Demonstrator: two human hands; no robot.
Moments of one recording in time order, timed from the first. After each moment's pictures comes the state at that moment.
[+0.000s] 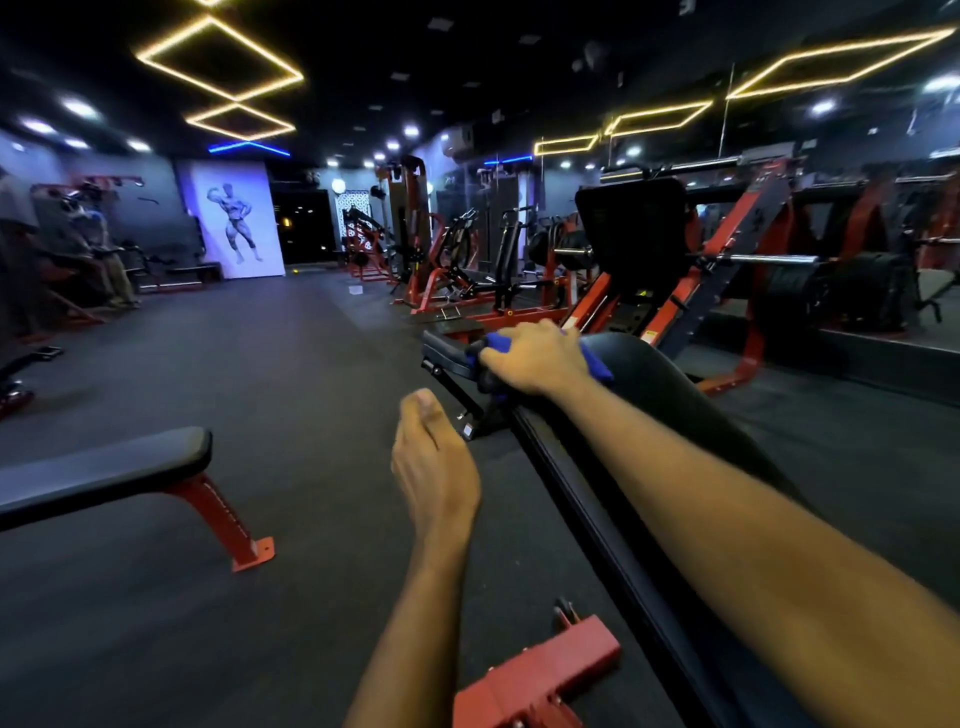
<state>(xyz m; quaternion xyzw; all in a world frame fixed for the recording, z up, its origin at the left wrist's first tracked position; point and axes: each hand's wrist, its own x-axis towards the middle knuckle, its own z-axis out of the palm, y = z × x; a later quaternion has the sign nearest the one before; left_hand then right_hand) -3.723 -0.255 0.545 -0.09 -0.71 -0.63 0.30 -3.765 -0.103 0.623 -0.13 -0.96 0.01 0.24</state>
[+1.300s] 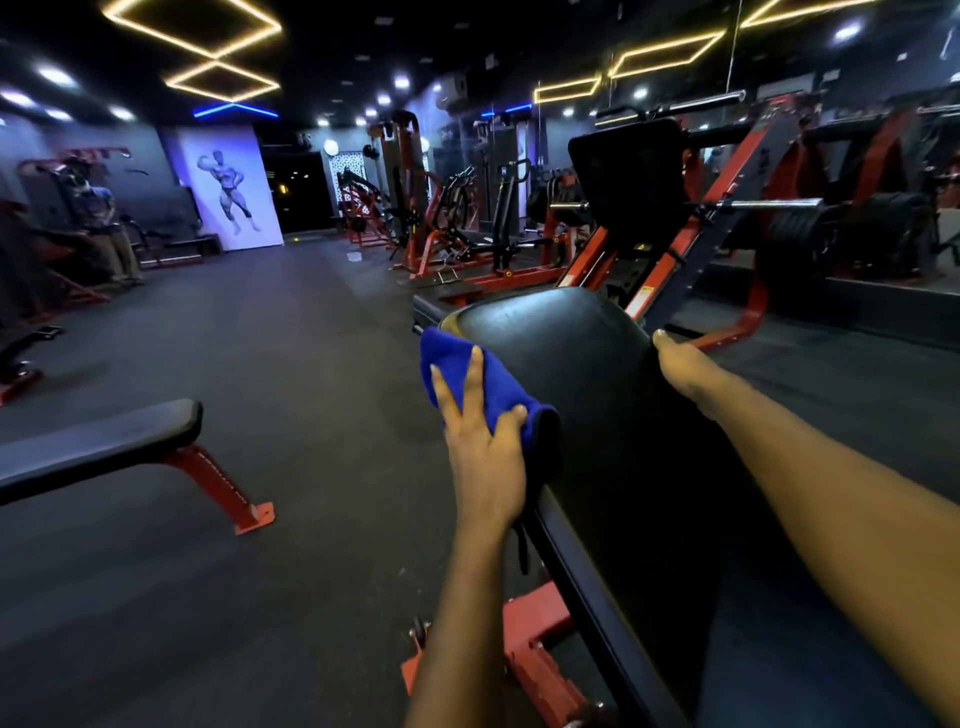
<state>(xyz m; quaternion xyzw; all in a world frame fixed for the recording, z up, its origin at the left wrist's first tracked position) -3.671 -0.172 0.509 -0.23 -0.70 -0.66 0.14 -3.686 0.102 0.537 -0.34 -0.78 0.49 0.21</state>
